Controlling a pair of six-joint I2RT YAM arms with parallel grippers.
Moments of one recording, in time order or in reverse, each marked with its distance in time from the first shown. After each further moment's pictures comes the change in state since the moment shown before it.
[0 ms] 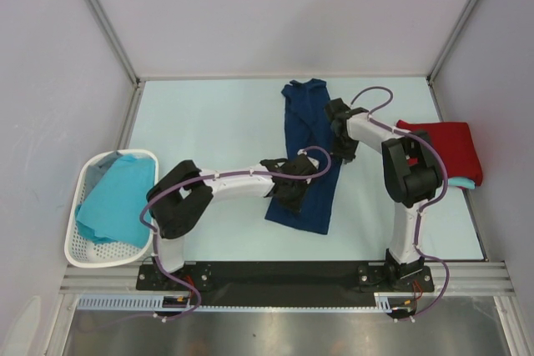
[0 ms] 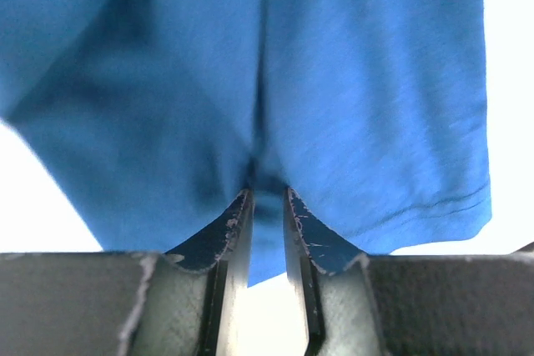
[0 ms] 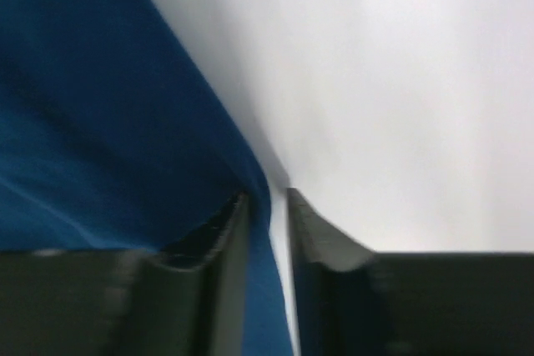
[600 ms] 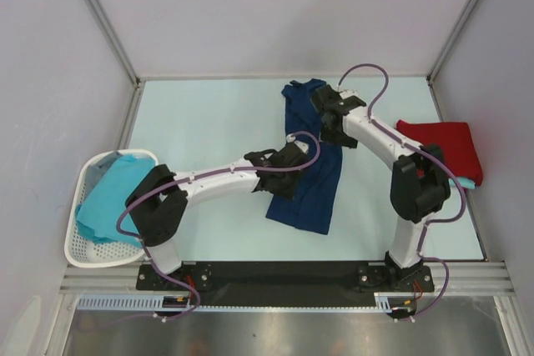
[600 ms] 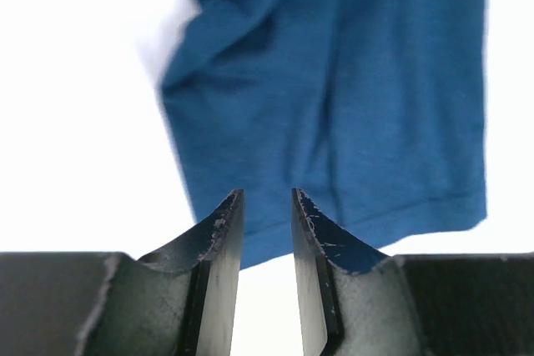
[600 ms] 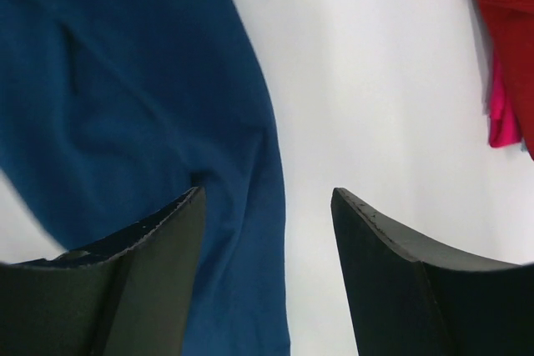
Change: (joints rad) left arm 0.030 -0.149 -0.002 -0.054 -0.140 0.007; right arm 0.117 -0.115 0.138 -0.172 0.188 -0.061
